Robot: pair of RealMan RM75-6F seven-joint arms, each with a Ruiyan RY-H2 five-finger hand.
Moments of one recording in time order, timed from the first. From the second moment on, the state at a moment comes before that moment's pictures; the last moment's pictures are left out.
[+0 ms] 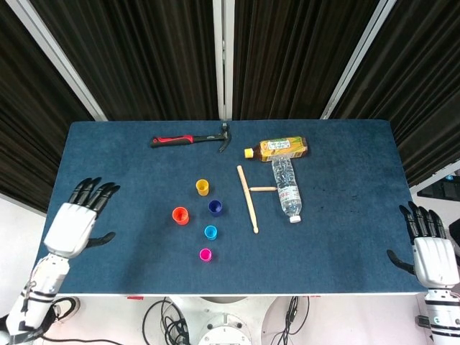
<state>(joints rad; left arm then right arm) -0.35 -1.09 -0.16 -1.85 1.58 1.28 0.20 0.05 -1.18 0.07 -1.57 -1.49 1.52 -0.05</state>
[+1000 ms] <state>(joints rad) -0.90 -1.42 -0.25 -1.61 1.30 0.78 0.21 0.01 -1.16 0.08 -1.54 -1.47 1.56 0.06</state>
